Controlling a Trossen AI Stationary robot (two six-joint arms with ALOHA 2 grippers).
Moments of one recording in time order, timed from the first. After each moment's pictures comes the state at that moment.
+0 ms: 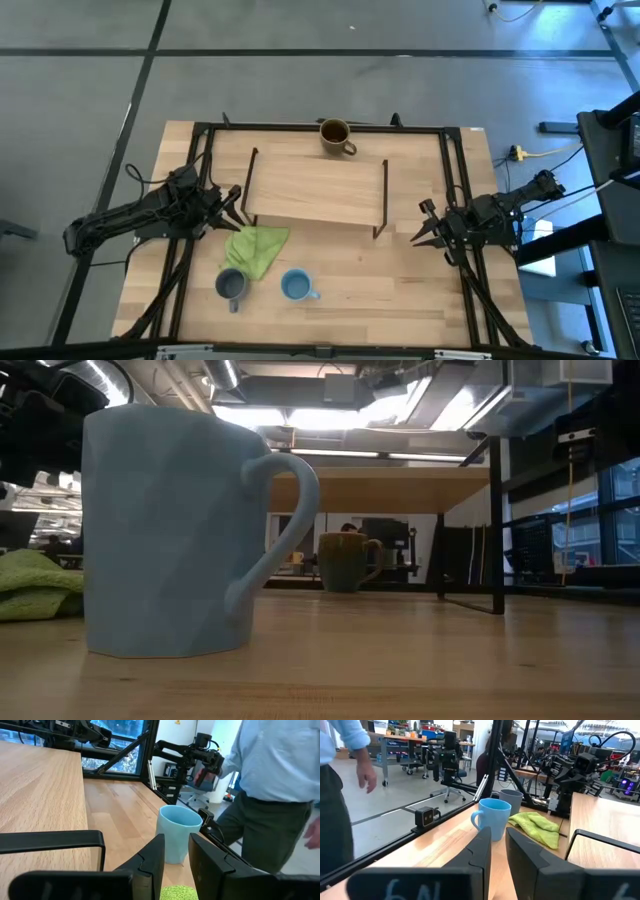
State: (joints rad) left arm 0.48 0.16 0.01 0.04 1.00 -0.12; right arm 0.41 0.02 0.01 0.03 -0.02 -0.14
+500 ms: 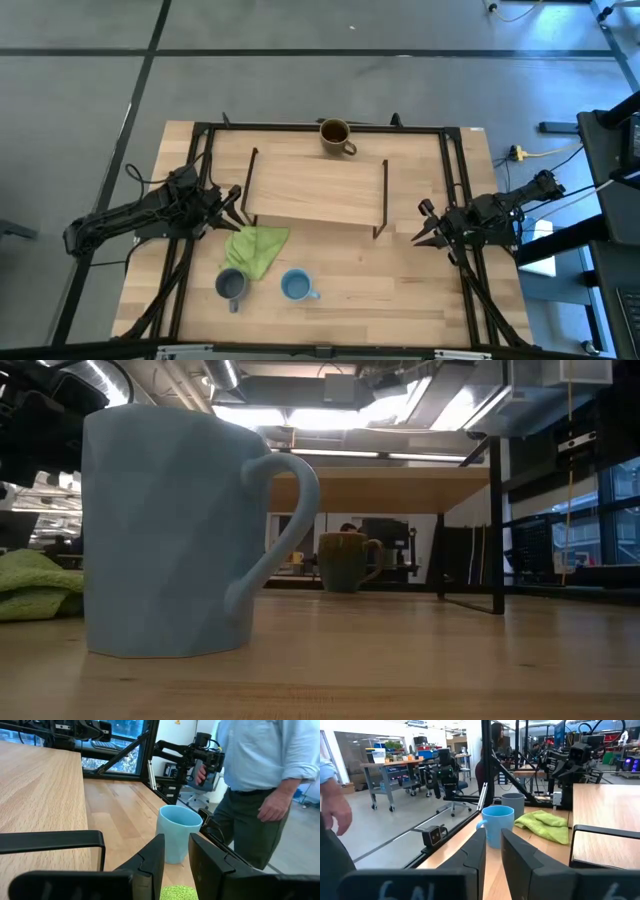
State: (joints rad) left arm 0.48 0.16 0.01 0.04 1.00 -0.12; right arm 0.41 0.02 0.01 0.07 -0.02 0.07
